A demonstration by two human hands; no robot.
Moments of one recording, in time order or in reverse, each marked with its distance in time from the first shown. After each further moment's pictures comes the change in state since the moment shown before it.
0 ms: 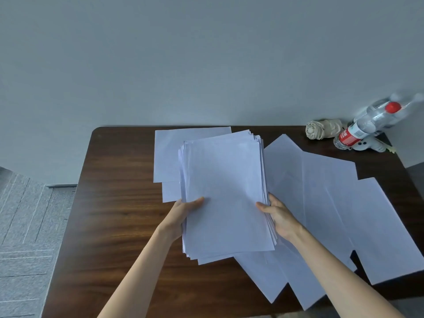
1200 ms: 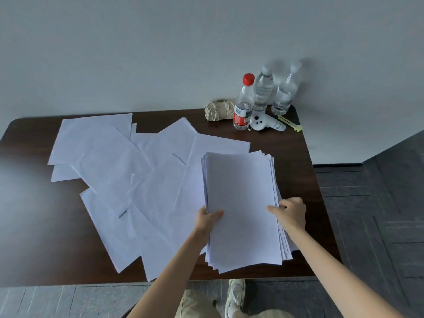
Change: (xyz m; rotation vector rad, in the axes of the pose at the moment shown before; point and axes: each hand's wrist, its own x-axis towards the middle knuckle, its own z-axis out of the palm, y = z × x) left_hand 0.100 -0.224 0.447 0.174 0.347 0.045; right_hand -0.042 0.035 -0.451 -0.696 0.510 -0.060
